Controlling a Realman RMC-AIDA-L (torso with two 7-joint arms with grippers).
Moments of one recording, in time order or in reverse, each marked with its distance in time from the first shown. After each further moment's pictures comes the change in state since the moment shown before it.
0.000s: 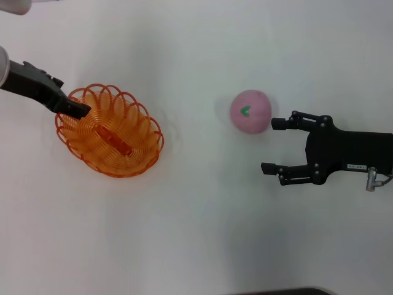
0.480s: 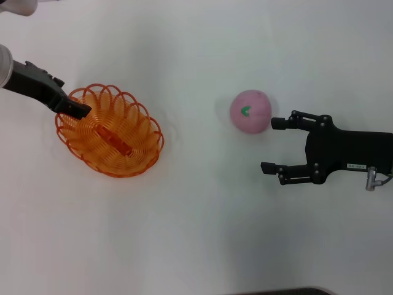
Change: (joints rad) left arm -0.009 -0.002 0.002 -0.014 0.016 -0.017 0.002; right arm 0.002 0.000 0.000 0.000 0.000 0.000 0.000
